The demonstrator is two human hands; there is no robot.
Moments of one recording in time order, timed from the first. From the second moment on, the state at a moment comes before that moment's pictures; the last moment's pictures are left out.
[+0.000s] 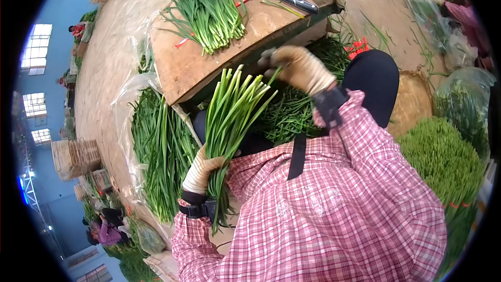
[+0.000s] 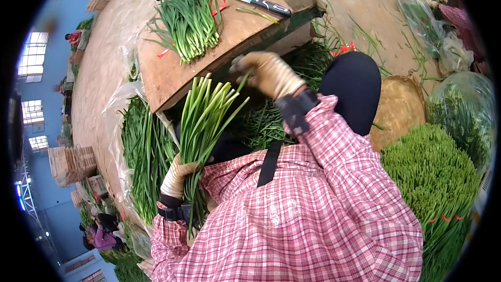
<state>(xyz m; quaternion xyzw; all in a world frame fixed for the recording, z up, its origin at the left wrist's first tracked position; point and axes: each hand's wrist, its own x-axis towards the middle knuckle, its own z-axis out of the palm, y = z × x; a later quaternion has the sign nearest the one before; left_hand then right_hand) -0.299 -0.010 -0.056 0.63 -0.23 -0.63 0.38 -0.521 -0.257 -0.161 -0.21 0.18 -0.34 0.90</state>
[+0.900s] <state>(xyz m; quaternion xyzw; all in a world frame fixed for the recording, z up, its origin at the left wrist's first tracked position) -0.328 -0.094 -0.015 0.59 -0.36 -0.65 0.30 -0.532 -0.236 -0.136 -0.31 0.04 -0.40 0.86</state>
